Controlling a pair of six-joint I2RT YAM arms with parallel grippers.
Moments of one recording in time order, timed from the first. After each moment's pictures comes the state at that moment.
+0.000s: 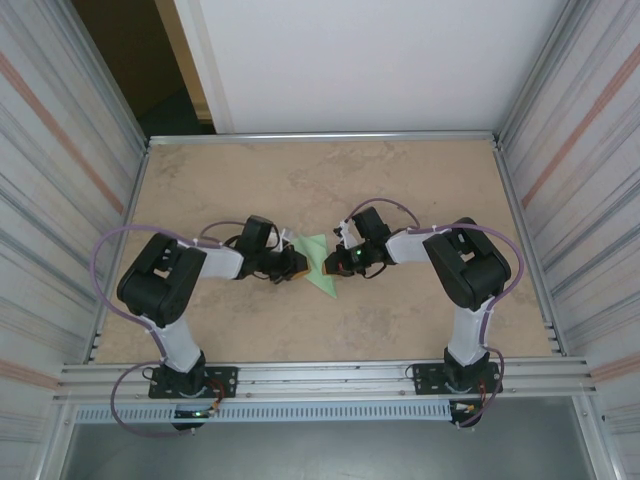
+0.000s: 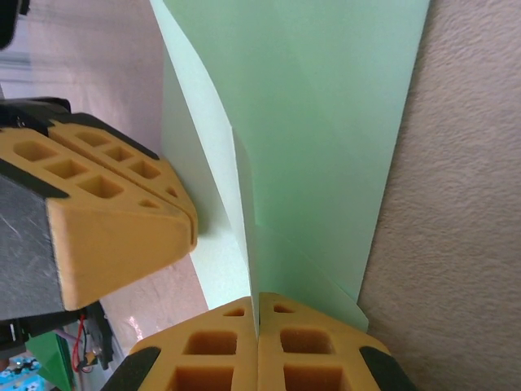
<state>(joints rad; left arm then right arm) -0.47 1.77 0.72 0.14 0.70 -0.83 0.56 1.90 0.92 -0.03 -0.72 0.56</state>
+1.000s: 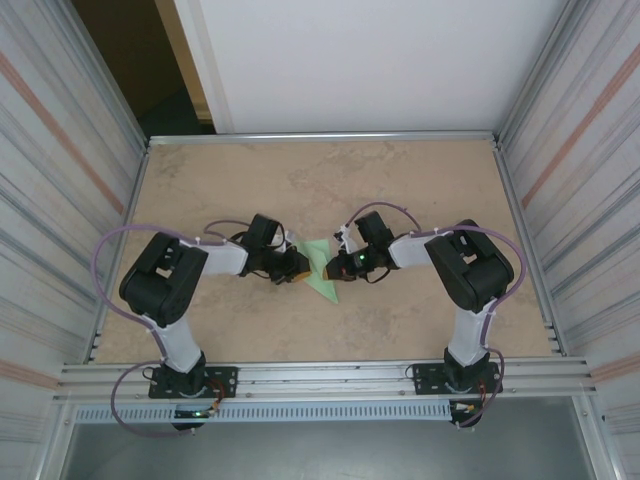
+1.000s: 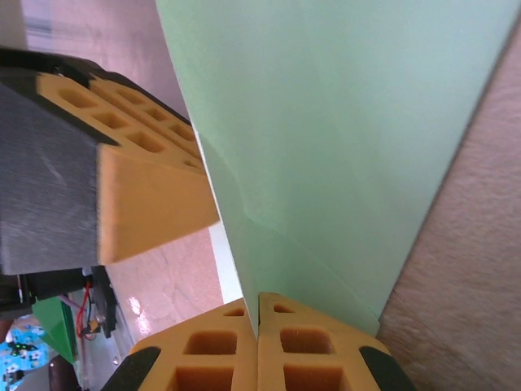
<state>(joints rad) -0.49 1.77 0.78 0.01 0.65 -0.84 0.56 1.88 0.86 0.01 -0.78 0.51</state>
